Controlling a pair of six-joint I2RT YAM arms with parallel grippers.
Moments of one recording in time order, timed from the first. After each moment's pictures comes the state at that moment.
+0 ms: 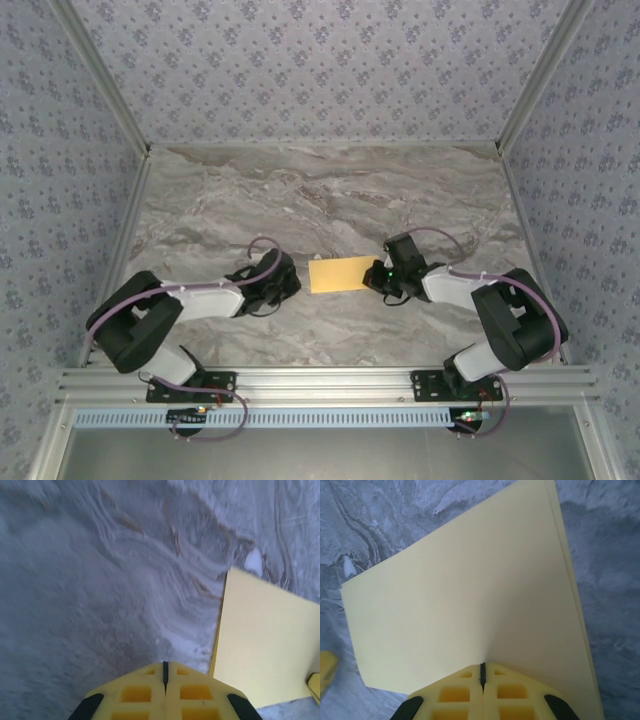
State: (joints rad) left arm -0.77 1.48 0.59 0.01 -0.08 -1.15; right arm 0.48 1.48 0.57 -0.06 -0.27 0.80
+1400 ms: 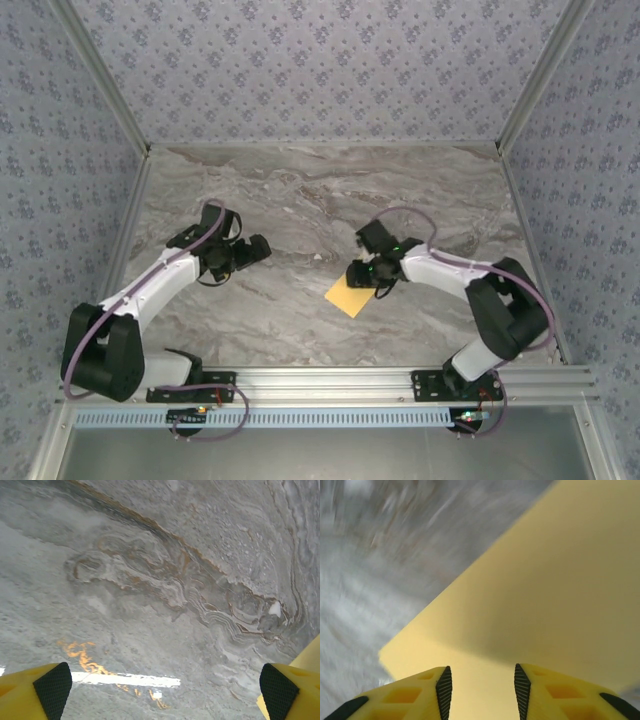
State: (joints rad) left arm -0.35 1.31 0.83 -0.59 0.15 -0.71; right arm 0.60 1.54 0.84 -0.45 -0.14 0.55
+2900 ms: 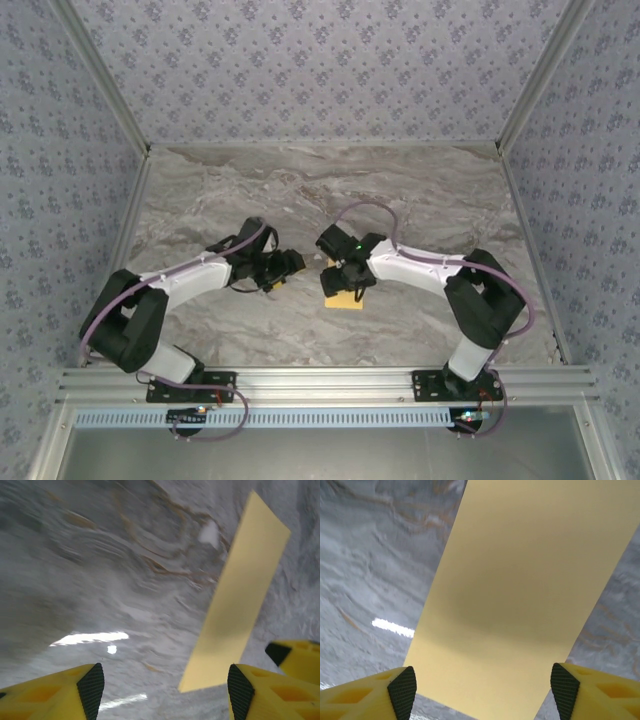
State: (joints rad) left arm -0.54 1.48 0.75 -0.27 0.36 -0.99; right arm 0.86 1.71 1.11 -0.72 0.09 0.51
